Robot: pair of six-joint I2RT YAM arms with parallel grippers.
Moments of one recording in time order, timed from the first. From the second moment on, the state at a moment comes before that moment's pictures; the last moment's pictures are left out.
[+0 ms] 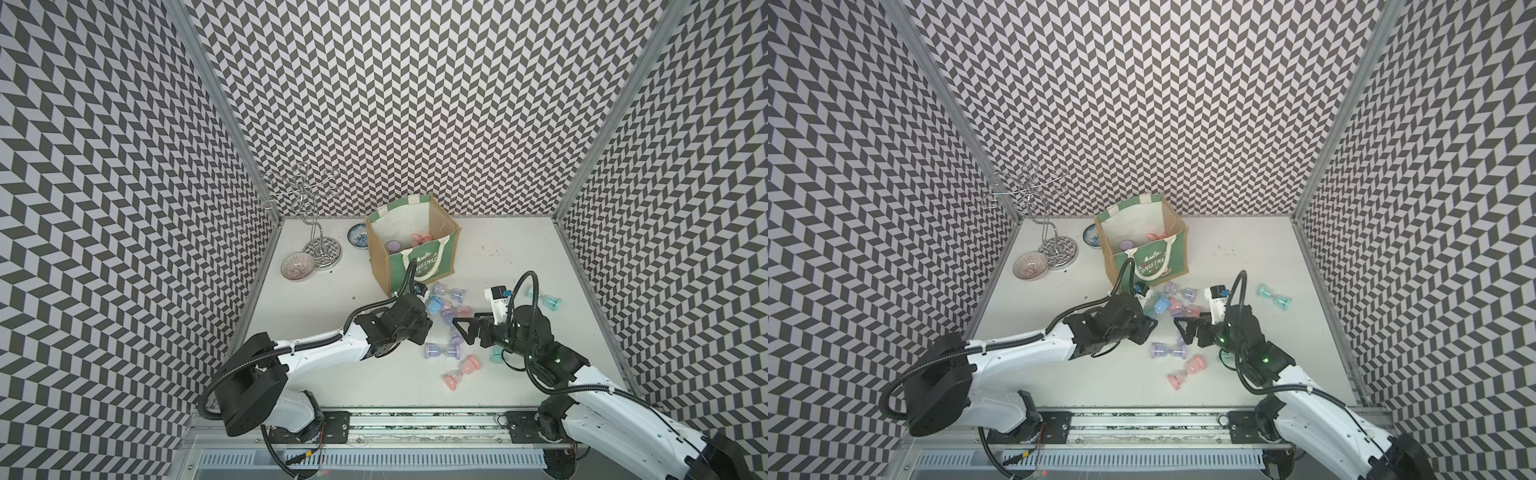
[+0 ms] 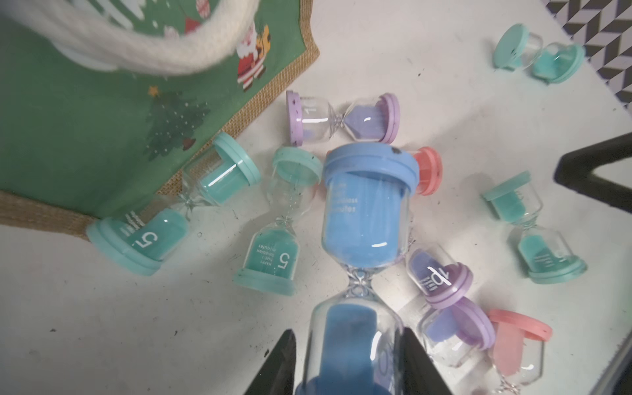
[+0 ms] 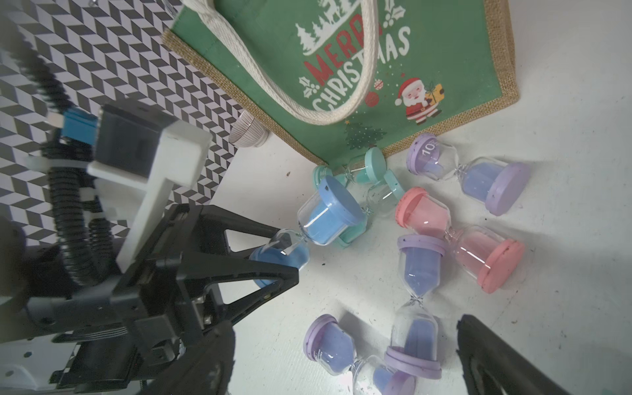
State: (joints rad) left arm -0.95 1.39 0.81 -0.17 -0.12 -0.42; right arm 0.58 0.79 0.39 -0.02 -0.24 0.55
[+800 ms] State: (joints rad) left arm -0.85 1.24 1.12 -0.26 -0.20 -0.33; right arm 0.58 0.81 0.60 0.06 -0.30 0.60
